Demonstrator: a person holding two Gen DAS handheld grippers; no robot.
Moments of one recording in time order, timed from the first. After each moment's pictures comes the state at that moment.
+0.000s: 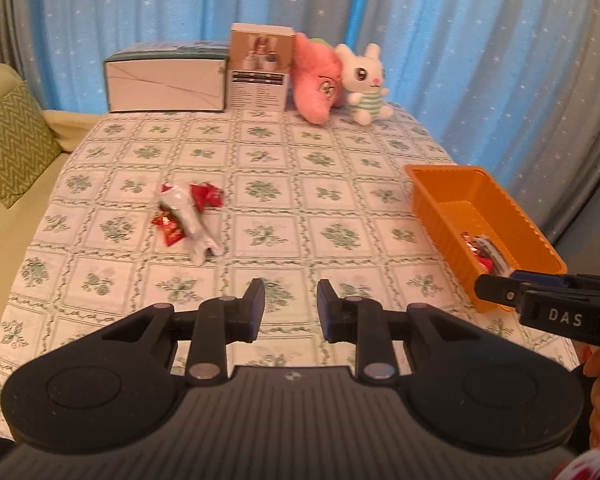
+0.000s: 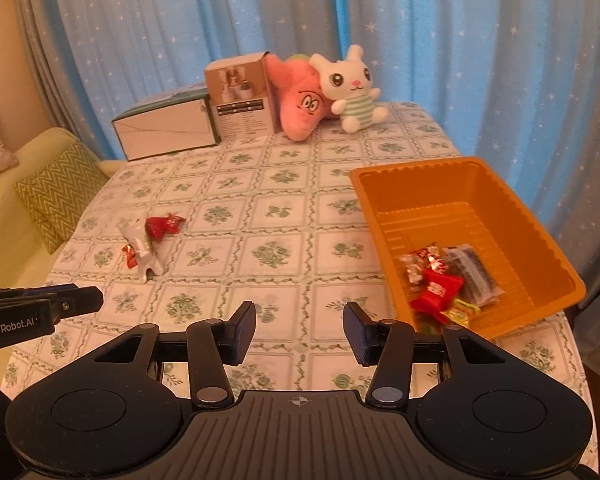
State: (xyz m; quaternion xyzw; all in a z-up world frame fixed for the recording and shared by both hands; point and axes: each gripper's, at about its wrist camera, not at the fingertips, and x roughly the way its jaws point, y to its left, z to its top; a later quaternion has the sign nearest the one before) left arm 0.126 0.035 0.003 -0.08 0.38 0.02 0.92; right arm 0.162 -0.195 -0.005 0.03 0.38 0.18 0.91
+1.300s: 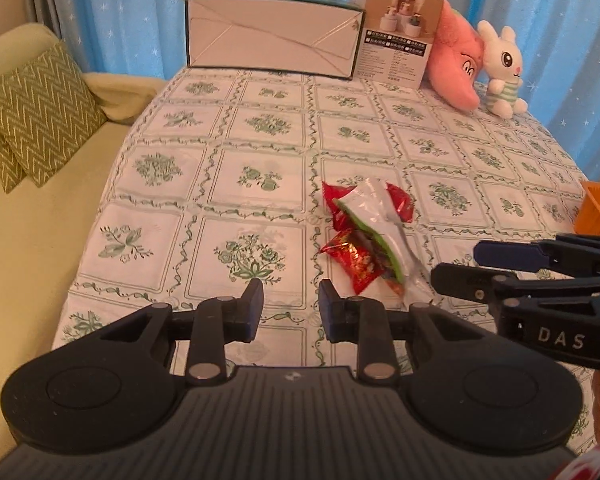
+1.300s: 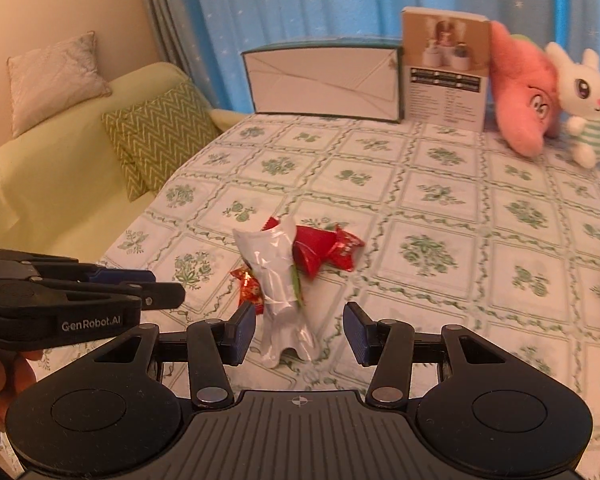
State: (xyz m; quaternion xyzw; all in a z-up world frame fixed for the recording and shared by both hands) left arm 0.234 0.209 -0.097 -0.08 0.42 0.07 0.90; right arm 0.288 0.027 -0.094 -0.04 0.37 0.36 0.85
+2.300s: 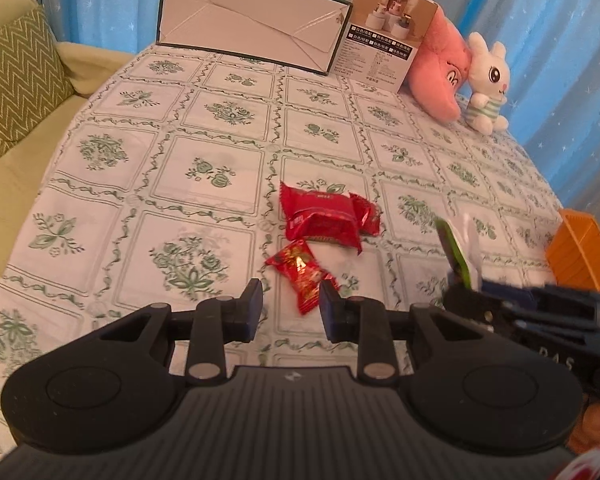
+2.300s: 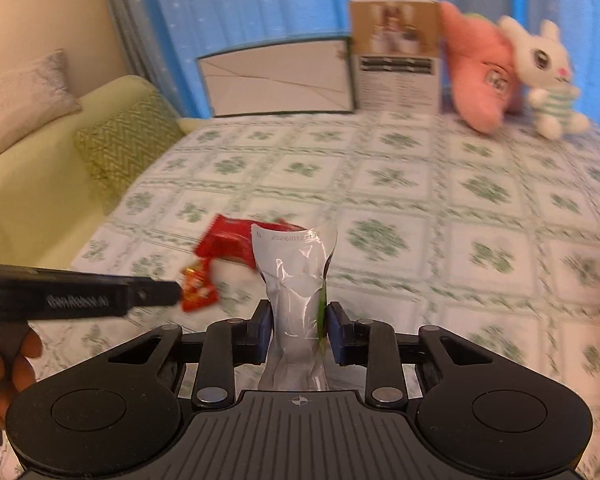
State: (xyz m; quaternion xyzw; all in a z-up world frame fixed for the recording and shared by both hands) left arm 0.263 0.203 -0.108 -0.16 0.42 0.03 0.89; right arm 0.301 -0.017 -0.110 0.00 0.39 0.30 0.87
